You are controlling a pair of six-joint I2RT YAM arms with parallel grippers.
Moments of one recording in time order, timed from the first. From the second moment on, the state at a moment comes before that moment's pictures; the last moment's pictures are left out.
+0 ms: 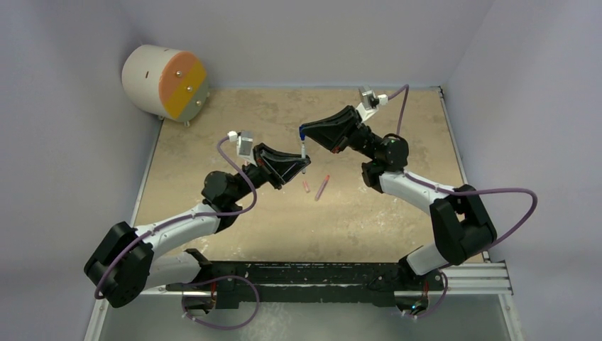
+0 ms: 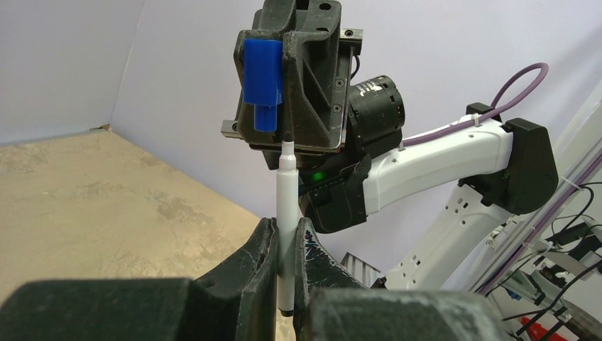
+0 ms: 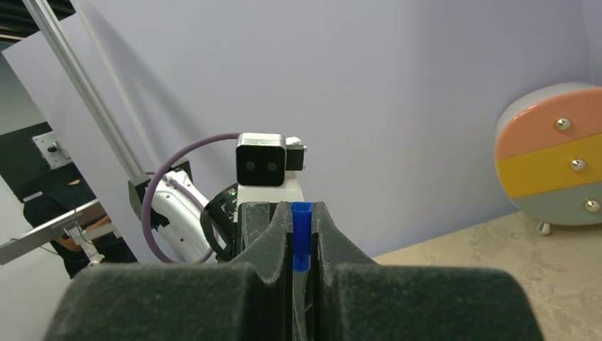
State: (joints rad) left arm -0.70 1.17 0.51 1.15 0.39 -0.69; right arm 0.50 1.51 0.86 1.46 -0.70 1.07
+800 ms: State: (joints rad) left arm -0.70 1.18 0.51 1.14 0.37 -0.69; right arm 0.50 1.50 0.86 1.46 -0.71 1.06
